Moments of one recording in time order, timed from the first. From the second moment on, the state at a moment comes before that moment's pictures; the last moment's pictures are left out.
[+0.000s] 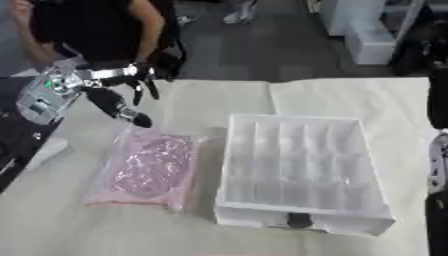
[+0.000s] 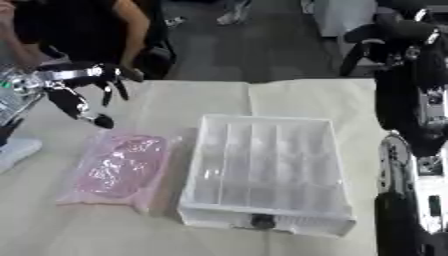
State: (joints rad) left arm -0.73 0.73 -0.41 -1.08 0.04 -0.46 -0.64; right arm -0.37 -0.07 -0.03 -1.87 -0.30 -0.52 0.55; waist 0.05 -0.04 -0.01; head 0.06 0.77
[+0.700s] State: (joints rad) left arm -0.64 0.82 -0.57 -1.36 -0.08 -0.45 -0.65; right arm -0.37 -0.08 -0.03 -1.87 -0.30 -0.52 0.55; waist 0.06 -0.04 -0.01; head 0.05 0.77
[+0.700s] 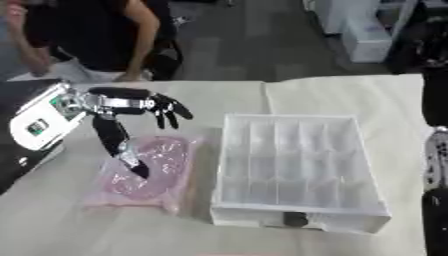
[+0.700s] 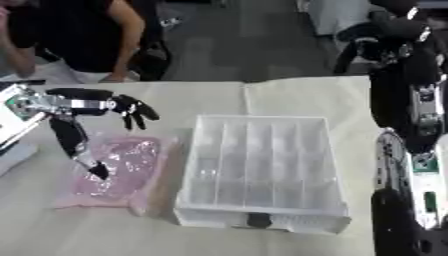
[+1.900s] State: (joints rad) left arm -0.63 0.71 -0.51 -1.13 -0.44 -0.51 -0.59; right arm -0.37 -0.08 -0.03 -1.88 -0.30 -0.52 0.55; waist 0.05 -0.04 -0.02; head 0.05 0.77
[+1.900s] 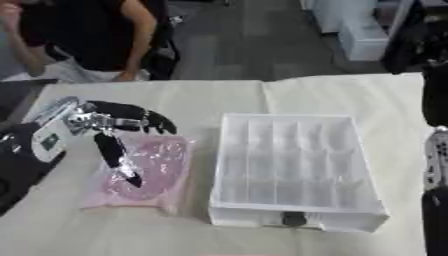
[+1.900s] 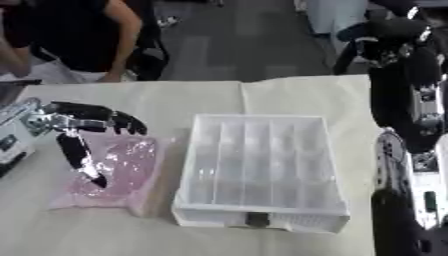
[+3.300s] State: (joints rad) left arm -0.59 0.55 -0.28 -0.93 -0.89 -0.52 -0.58; right arm -0.38 -0.07 -0.03 -1.88 -0.31 -0.52 0.55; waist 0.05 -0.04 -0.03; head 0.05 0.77
